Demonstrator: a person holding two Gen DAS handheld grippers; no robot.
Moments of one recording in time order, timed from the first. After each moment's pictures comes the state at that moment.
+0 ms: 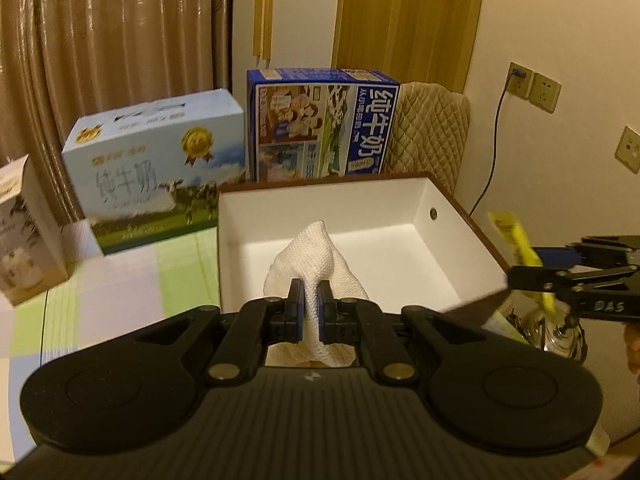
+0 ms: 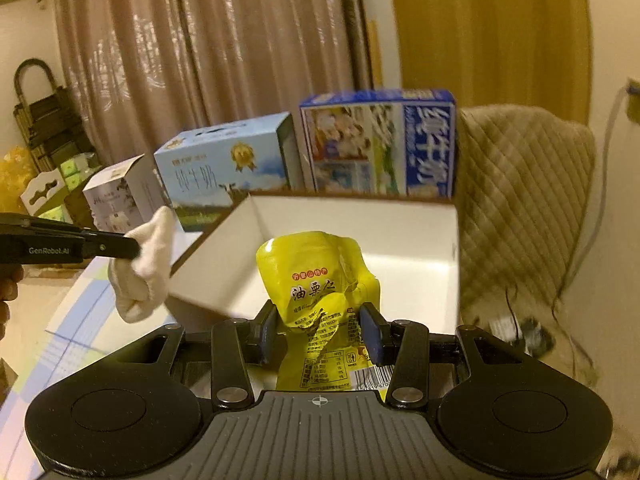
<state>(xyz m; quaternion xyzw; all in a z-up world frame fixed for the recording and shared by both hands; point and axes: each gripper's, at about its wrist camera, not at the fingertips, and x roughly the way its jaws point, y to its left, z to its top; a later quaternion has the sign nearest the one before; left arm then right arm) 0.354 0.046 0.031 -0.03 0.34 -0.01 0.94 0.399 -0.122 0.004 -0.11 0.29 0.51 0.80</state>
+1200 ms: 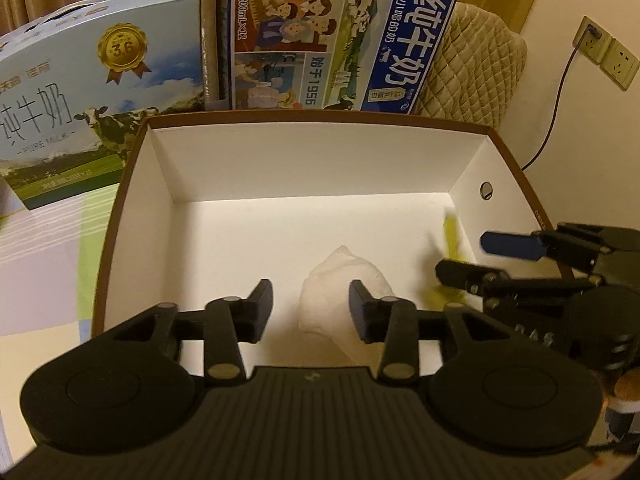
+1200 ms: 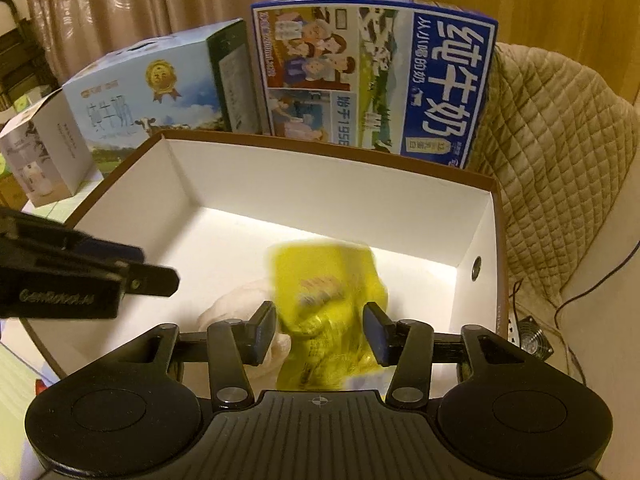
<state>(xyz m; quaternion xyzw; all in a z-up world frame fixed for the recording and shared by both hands) 0.503 0.025 -0.057 -0.08 0.45 0.02 0.89 0.508 -0.012 -0.080 -0.19 0.38 0.47 0.78</state>
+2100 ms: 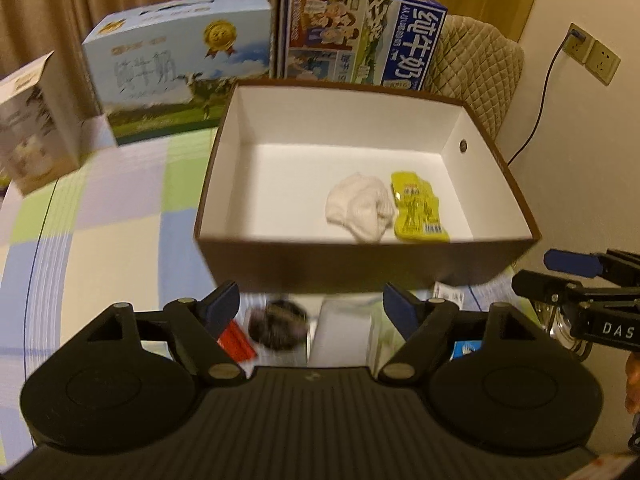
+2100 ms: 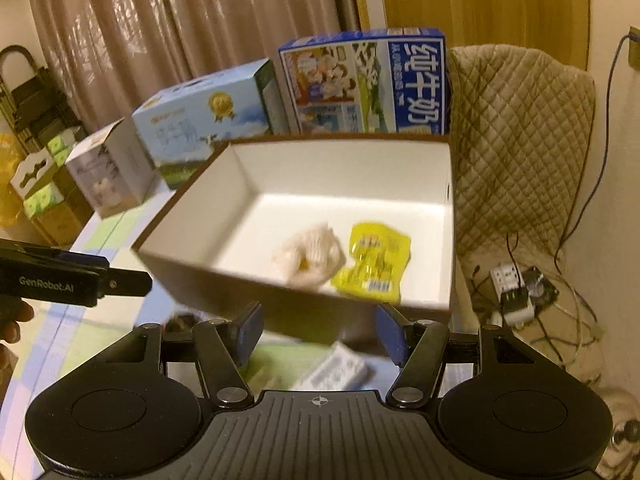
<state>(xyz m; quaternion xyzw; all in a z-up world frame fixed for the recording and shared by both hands) 0.338 0.006 -0.010 -0.09 0.45 0.08 0.89 0.405 -0.145 -0.030 -0.12 0.39 0.49 0.77</state>
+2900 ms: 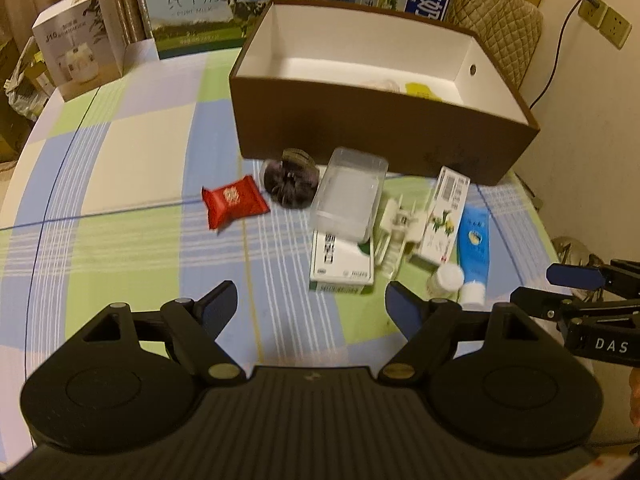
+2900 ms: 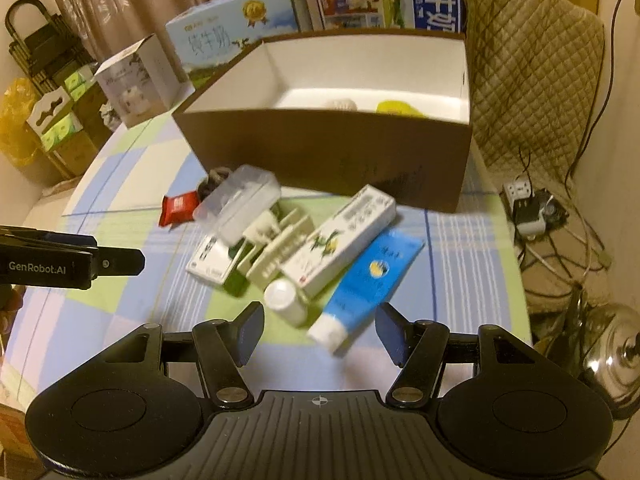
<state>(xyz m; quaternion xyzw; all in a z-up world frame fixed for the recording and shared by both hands) 0.237 -0.034 -0.048 -0.10 0.49 0.12 0.86 0.336 -0.207 -0.073 -0.16 0.45 0.49 0.73</state>
